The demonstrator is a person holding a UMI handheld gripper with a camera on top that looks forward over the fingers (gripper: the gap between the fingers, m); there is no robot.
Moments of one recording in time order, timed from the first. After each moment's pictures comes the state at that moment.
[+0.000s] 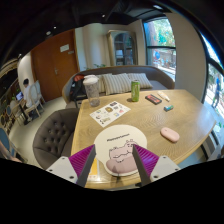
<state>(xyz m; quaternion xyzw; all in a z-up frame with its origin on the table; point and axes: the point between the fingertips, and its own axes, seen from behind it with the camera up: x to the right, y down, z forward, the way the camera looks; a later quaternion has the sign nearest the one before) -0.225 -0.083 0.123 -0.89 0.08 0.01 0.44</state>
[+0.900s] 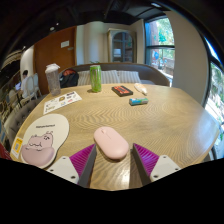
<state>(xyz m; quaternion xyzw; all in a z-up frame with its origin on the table) 0.055 -0.039 -0.012 -0.89 0.03 -0.01 0.45</state>
